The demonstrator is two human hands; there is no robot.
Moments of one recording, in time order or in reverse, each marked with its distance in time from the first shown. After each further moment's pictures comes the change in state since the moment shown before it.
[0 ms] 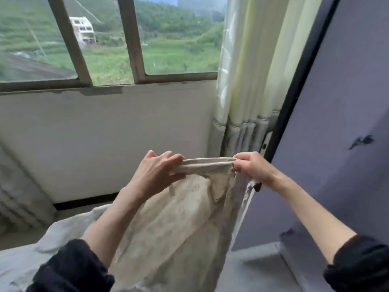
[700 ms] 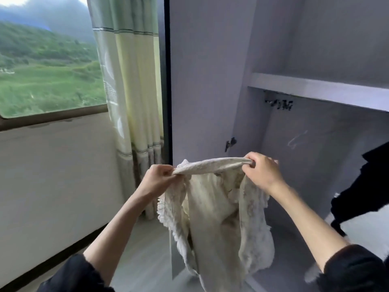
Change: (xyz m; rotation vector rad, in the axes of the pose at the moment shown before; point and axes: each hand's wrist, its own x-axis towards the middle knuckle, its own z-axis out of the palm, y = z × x) left_hand 0.139 0.215 0.002 -0.984 -0.247 -0.050; right_hand -0.169 0.058 -0.170 -0.505 0.827 0.392
